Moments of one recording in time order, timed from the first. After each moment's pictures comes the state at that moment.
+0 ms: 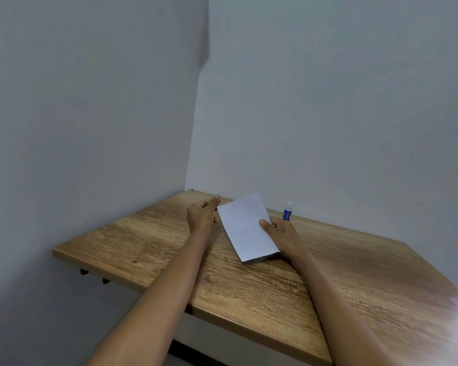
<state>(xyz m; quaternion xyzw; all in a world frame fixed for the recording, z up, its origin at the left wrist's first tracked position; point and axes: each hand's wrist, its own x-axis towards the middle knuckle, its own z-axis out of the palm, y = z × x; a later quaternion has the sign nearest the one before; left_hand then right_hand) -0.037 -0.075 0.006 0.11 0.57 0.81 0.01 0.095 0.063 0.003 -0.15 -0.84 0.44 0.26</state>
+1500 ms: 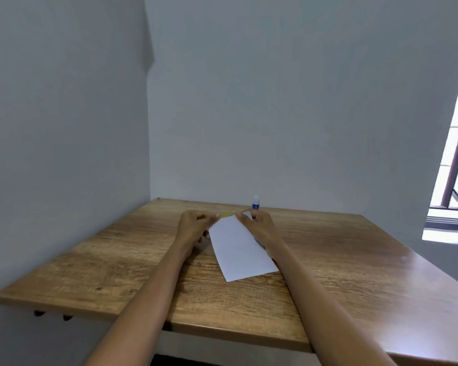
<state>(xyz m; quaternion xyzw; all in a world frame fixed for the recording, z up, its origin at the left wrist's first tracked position) -0.012 -0.067 0.007 0.34 0.68 0.65 0.09 0.097 0.070 0.004 -0.19 -0.77 0.51 0.33</state>
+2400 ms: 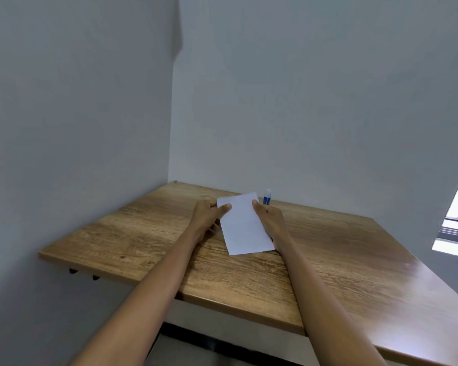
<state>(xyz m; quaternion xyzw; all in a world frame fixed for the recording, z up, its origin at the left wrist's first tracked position) -0.010 -0.071 0.003 0.33 0.66 0.66 0.13 0.105 0.066 0.006 -0.23 -0.76 0.52 0.31</state>
